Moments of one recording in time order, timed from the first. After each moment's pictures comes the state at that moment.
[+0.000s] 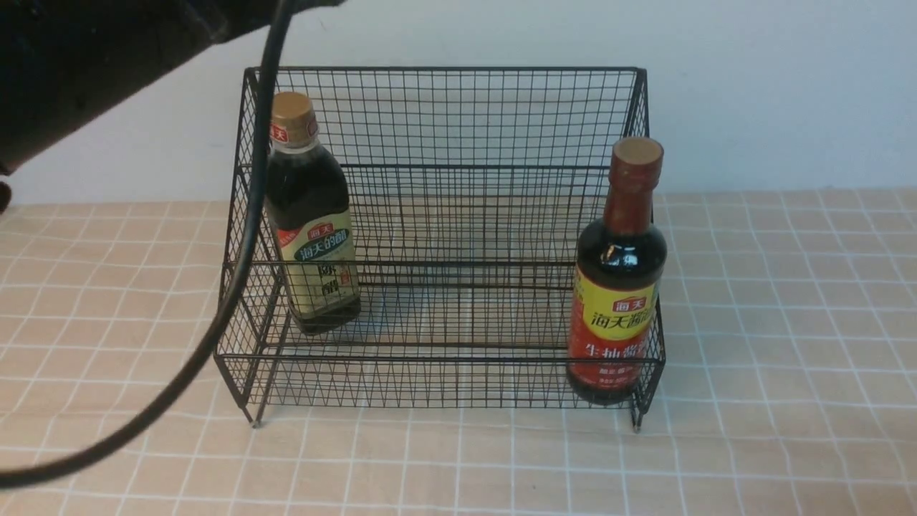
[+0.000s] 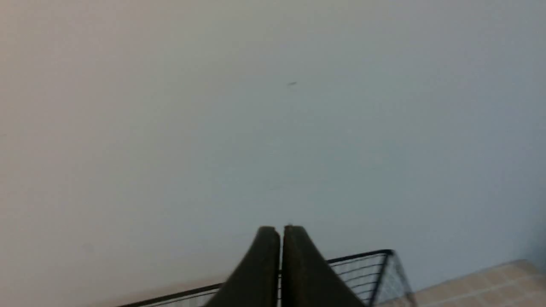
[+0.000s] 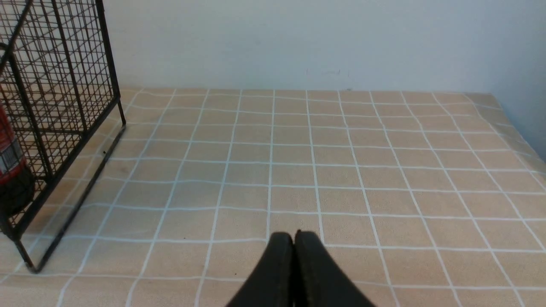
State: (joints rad) right arm -0.07 -0.01 0.02 0.01 0.37 -0.01; left arm -0.53 1.19 -1.12 -1.74 -0.10 1.64
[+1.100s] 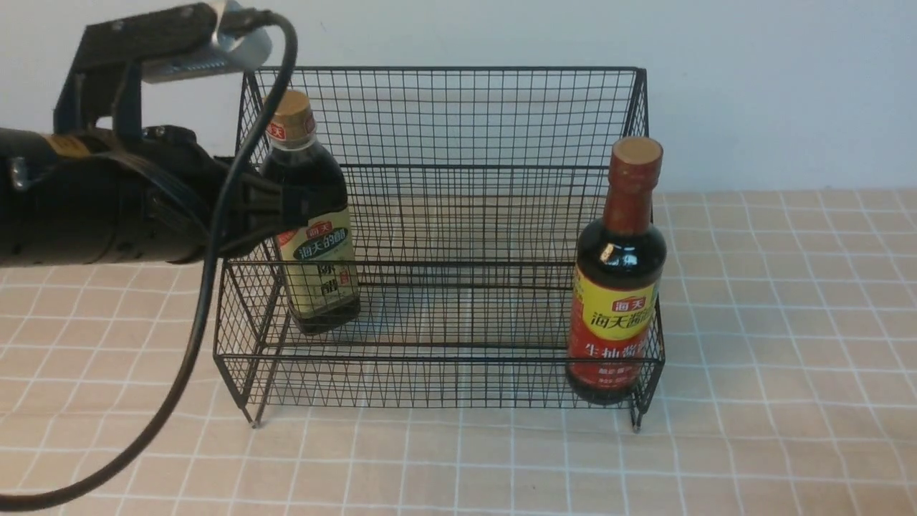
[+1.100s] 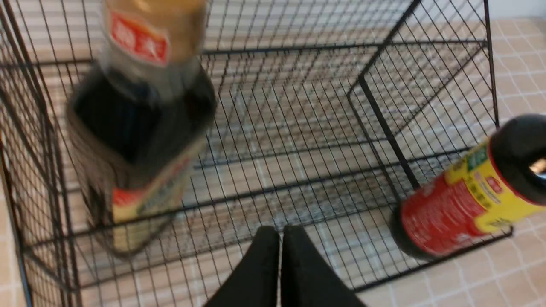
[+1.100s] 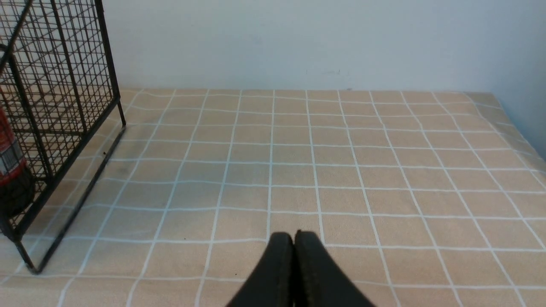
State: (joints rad) right arm -0.07 -0.01 0.02 0.01 0.37 -0.01; left arm -0.26 1.21 -0.99 -0.50 0.53 0.26
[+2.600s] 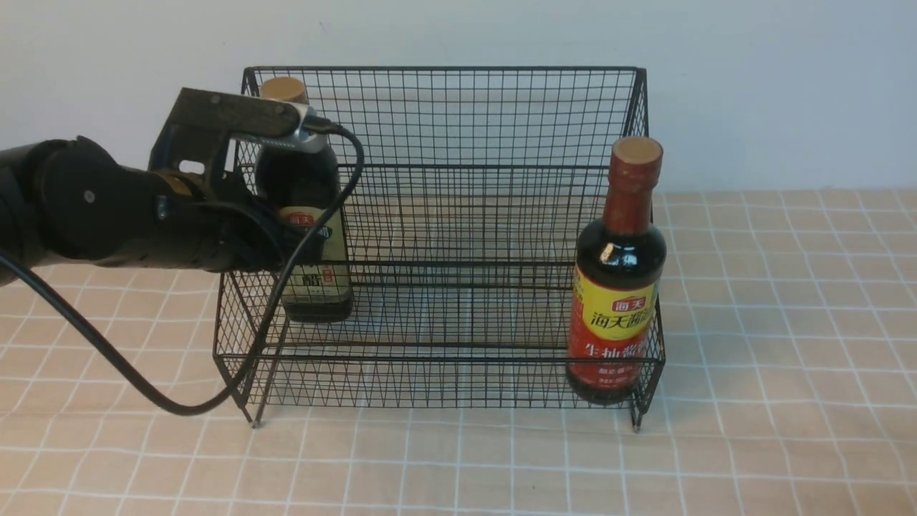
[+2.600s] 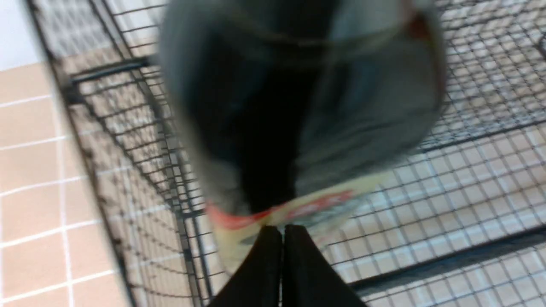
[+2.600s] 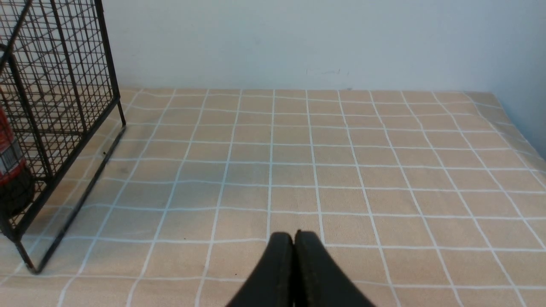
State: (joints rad) right arm -0.07 -0.01 0.02 0.01 0.37 -0.01; left arm -0.21 1.49 -0.99 -0.30 0.32 0.30
